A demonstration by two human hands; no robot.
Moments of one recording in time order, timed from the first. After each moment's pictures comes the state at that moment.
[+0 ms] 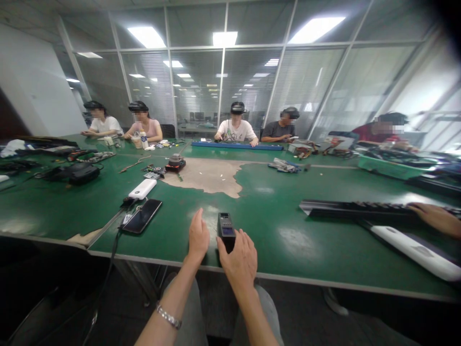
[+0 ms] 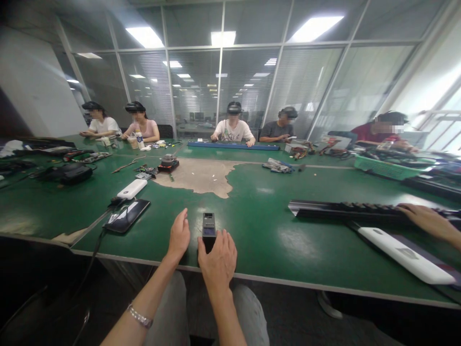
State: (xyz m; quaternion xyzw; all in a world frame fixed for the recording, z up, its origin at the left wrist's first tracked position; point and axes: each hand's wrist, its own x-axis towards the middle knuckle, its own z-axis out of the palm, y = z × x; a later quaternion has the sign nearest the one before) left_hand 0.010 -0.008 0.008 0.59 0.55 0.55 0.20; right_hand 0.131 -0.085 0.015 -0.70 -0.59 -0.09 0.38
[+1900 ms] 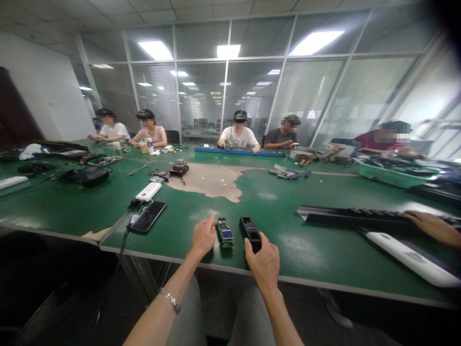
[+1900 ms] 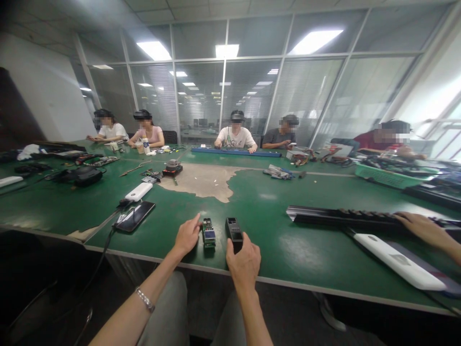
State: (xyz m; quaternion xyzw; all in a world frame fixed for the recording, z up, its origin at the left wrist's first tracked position) left_hand 0.013 -0.015 0.028 0.74 0.57 0.33 0.15; right_hand 0.212 -0.088 0.012 -0.74 -0.54 -0.10 0.40
